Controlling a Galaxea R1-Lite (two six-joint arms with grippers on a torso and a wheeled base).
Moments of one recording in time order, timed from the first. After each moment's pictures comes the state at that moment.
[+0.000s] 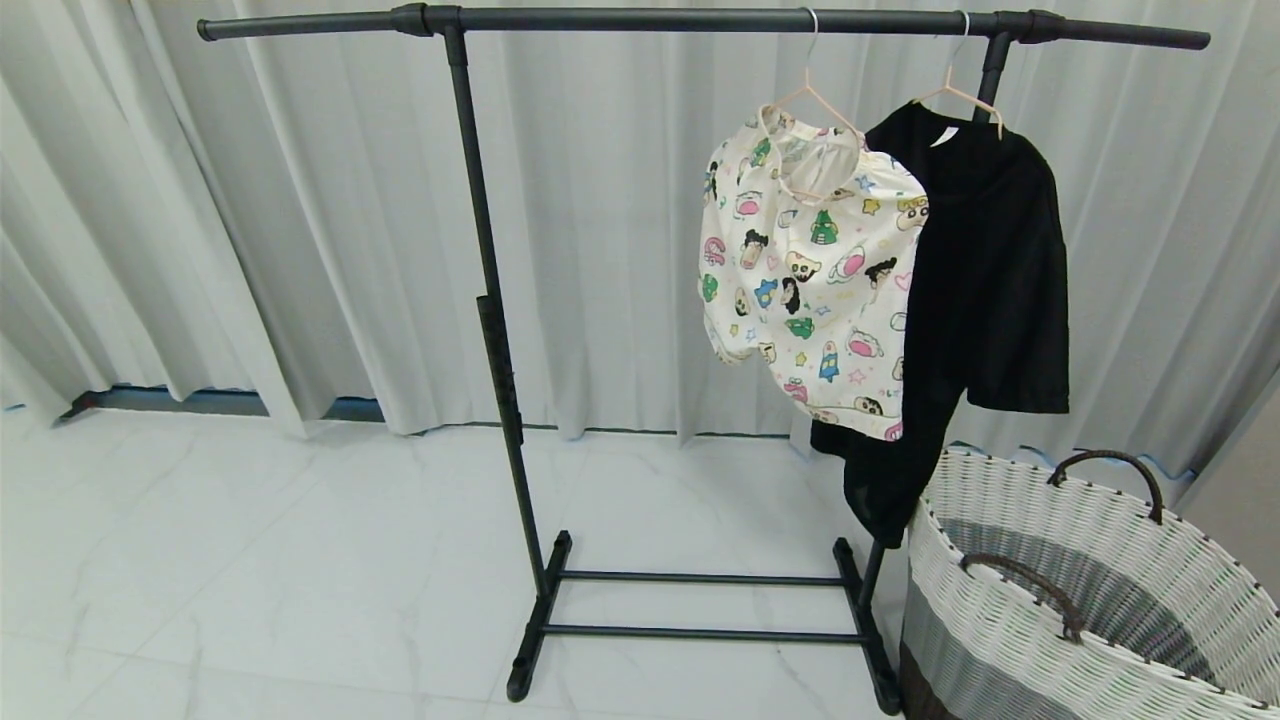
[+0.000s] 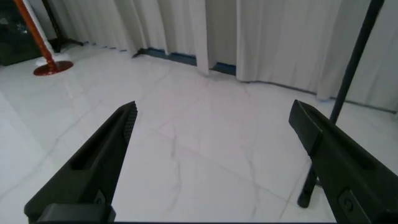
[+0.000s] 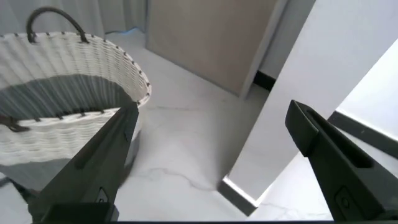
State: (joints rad) left arm 0.01 0.02 -0.01 -0.04 0.53 0.17; right arm 0.14 0.11 -0.09 0.17 -1.02 0.04
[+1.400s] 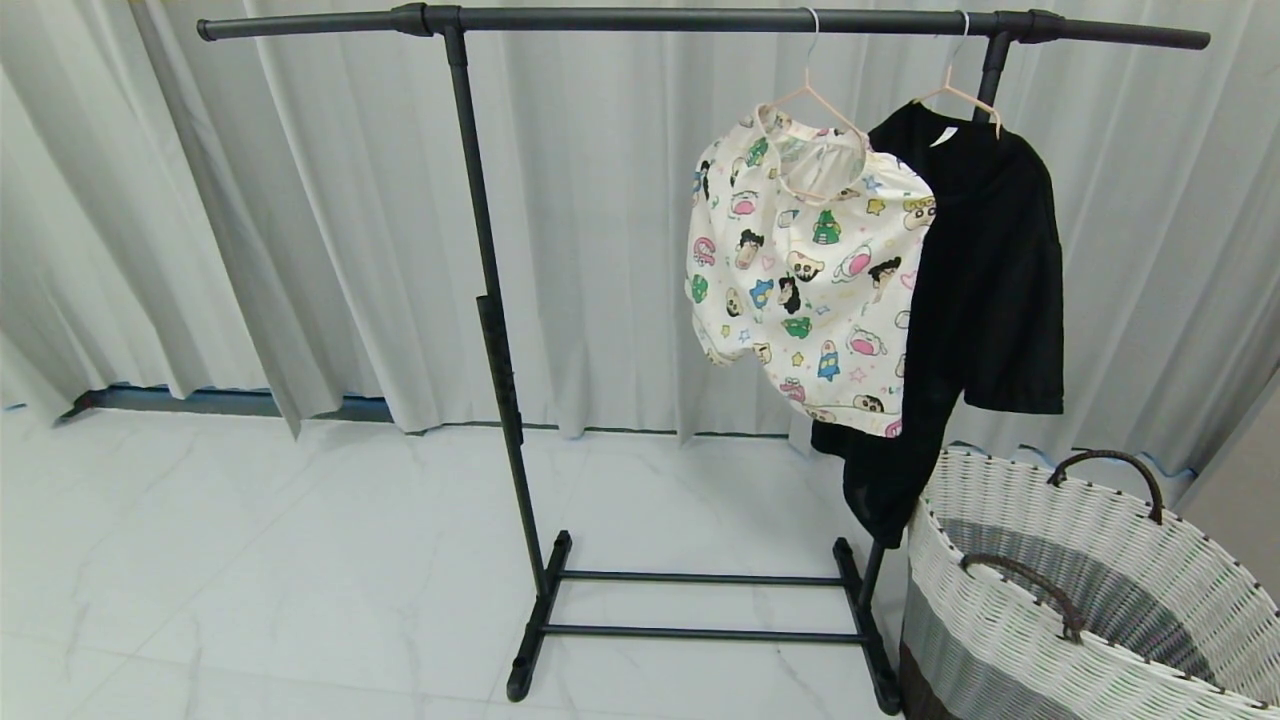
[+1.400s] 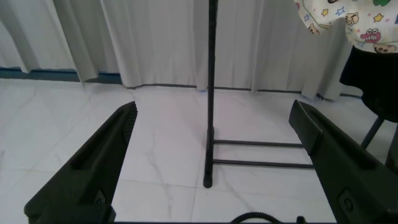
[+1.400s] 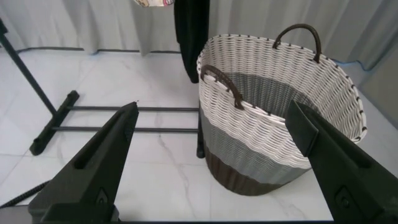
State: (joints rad) left arm 0.00 0.00 0.00 0.00 -0.01 0.05; right arm 0.14 0.10 0.00 0.02 -0.08 0.06
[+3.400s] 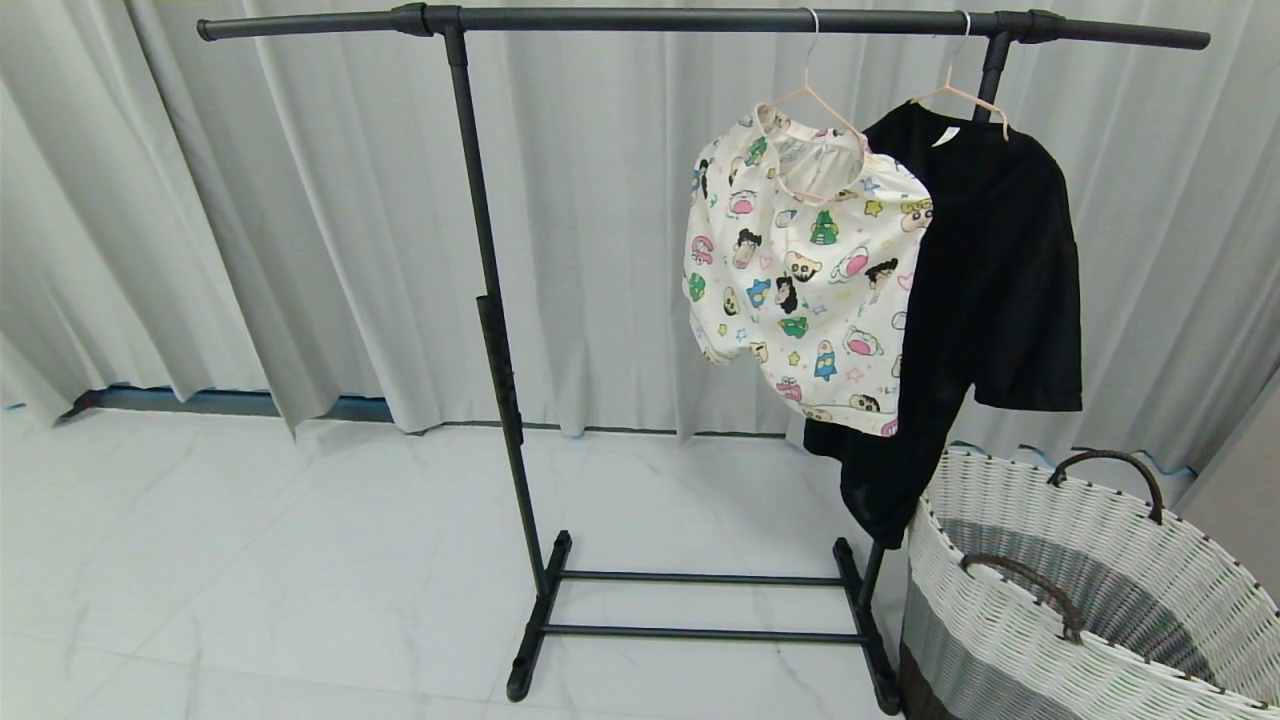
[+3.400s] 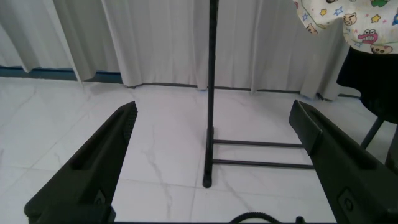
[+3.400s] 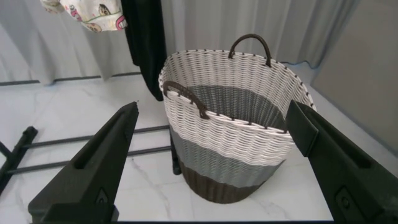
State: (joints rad) left arm 0.00 0.00 0.00 0.00 -0.01 0.05; right arm 0.00 0.00 0.00 0.03 -0.13 0.08
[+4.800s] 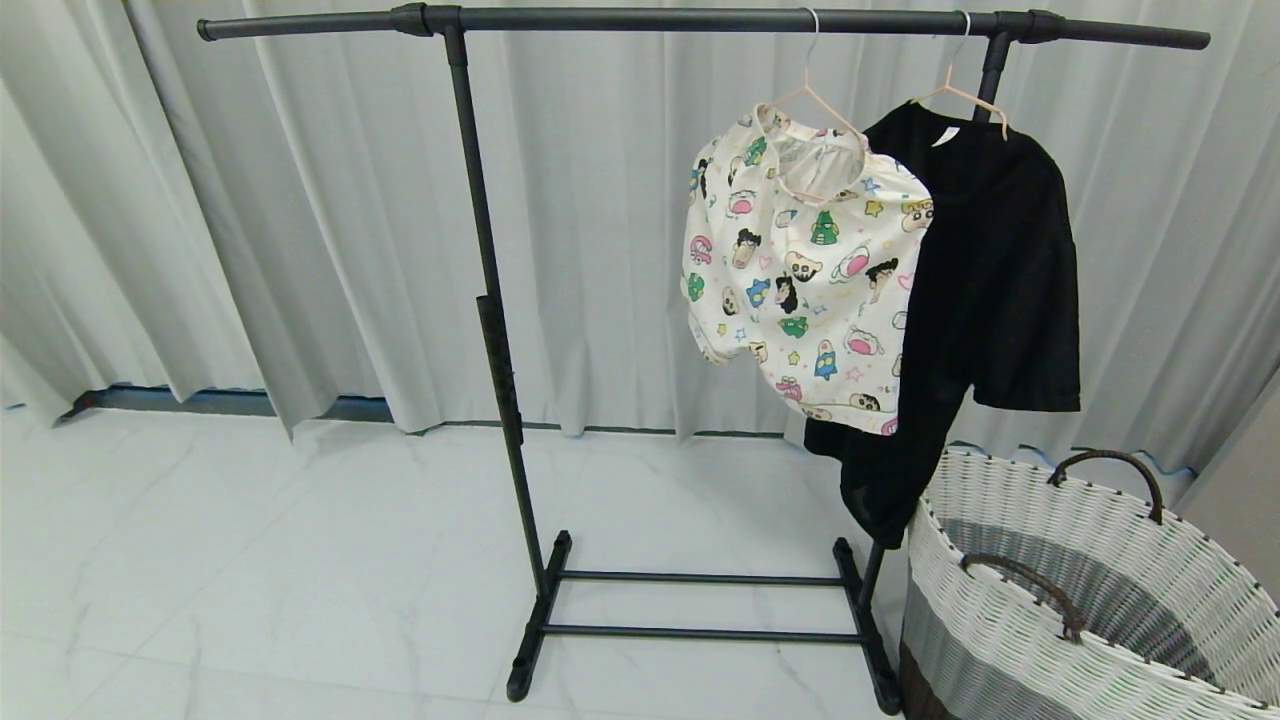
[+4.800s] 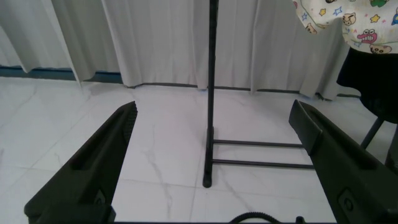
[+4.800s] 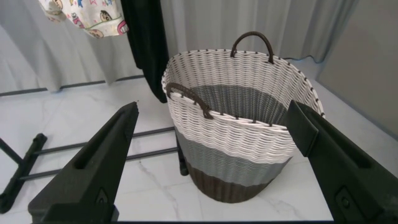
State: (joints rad) left arm 0.00 0.00 0.00 0.00 -0.01 0.05; right arm 0.00 0.00 0.00 0.03 -0.13 0.12
